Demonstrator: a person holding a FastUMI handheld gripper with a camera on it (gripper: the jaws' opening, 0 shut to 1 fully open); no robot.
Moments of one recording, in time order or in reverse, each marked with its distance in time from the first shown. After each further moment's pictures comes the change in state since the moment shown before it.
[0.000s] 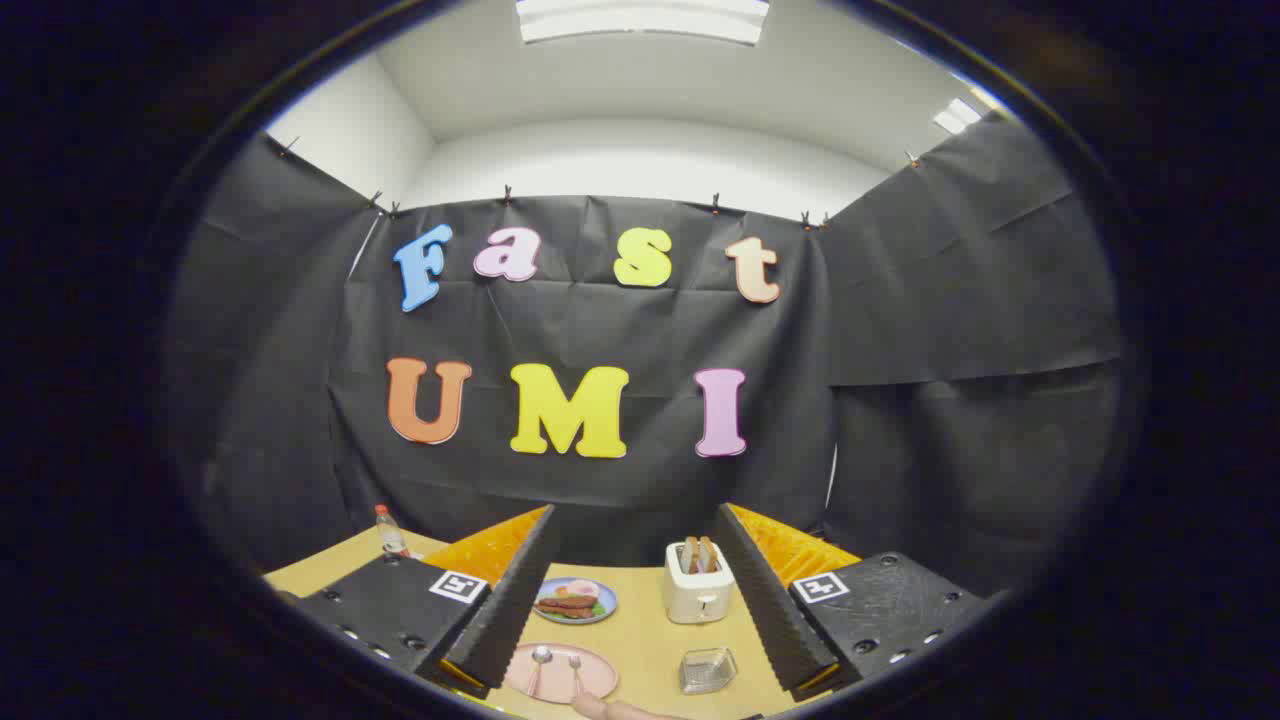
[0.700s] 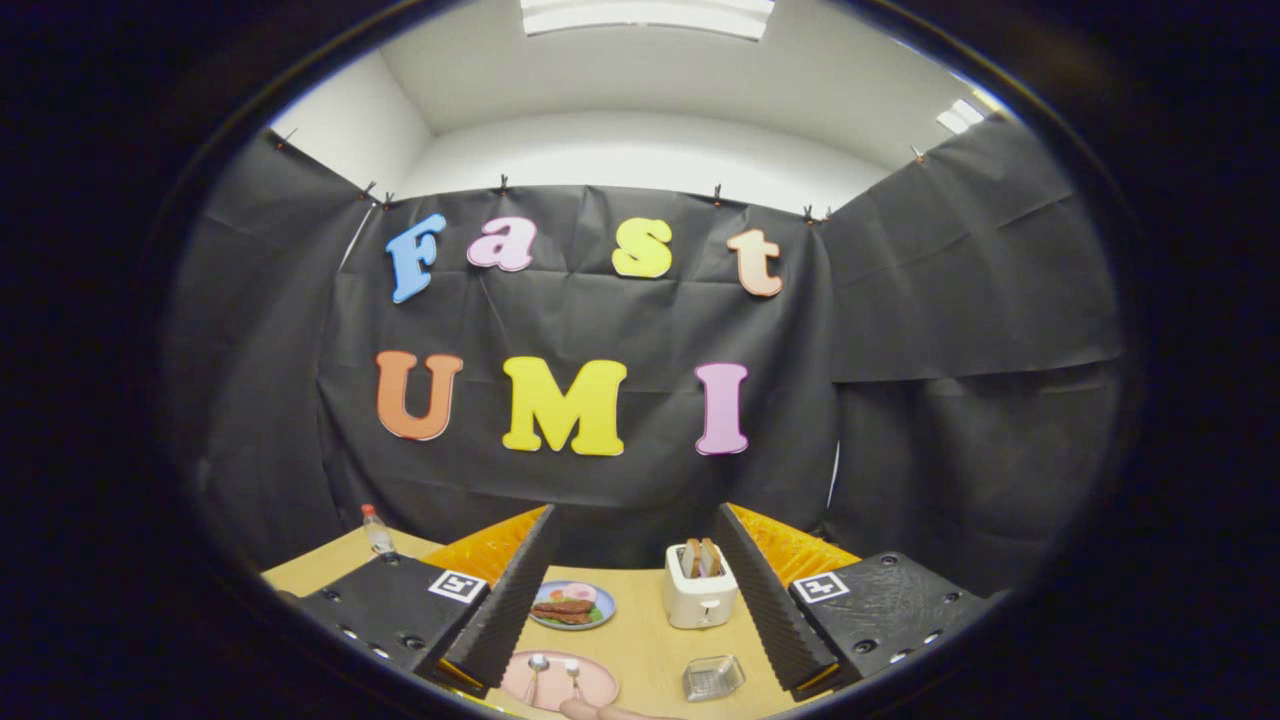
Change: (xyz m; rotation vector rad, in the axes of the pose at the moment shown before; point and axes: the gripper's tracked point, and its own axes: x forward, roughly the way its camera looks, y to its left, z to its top) arm 0.043 0.009 -0.017 -0.012 0.019 -0.020
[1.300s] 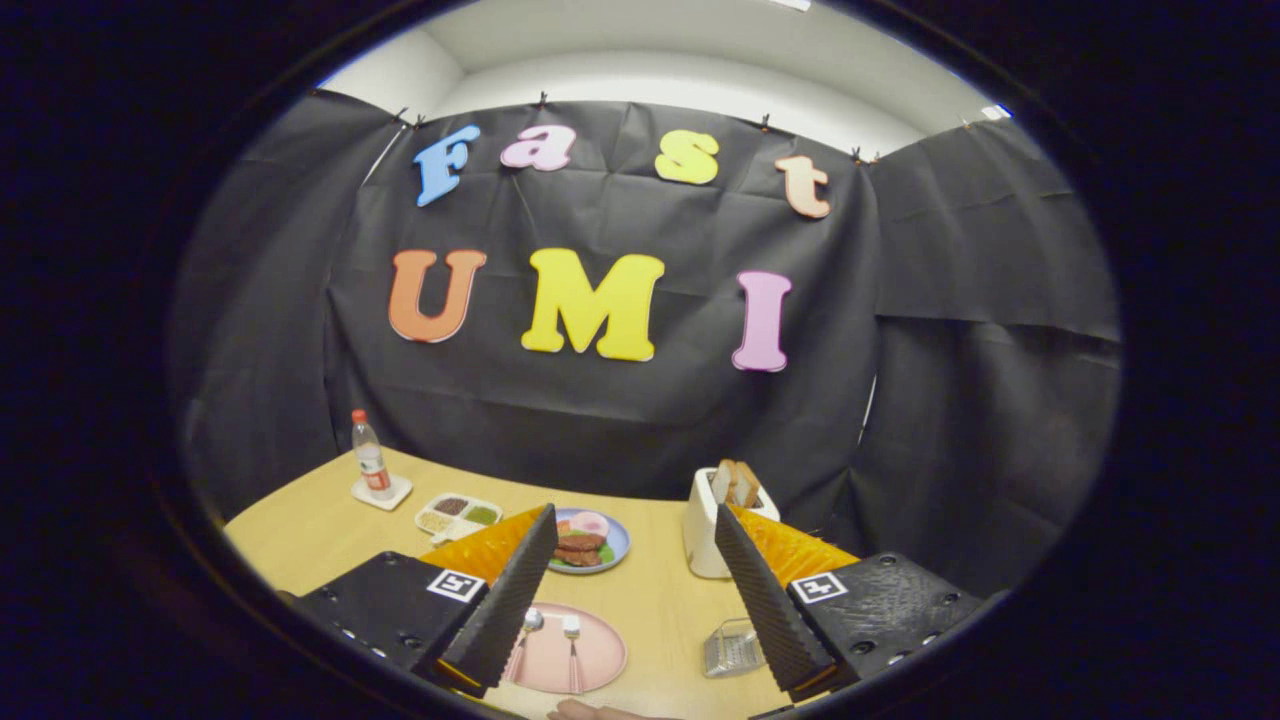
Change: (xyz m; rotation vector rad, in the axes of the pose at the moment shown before) arm 0.054 0.047 -0.163 -0.093 0.246 0.049
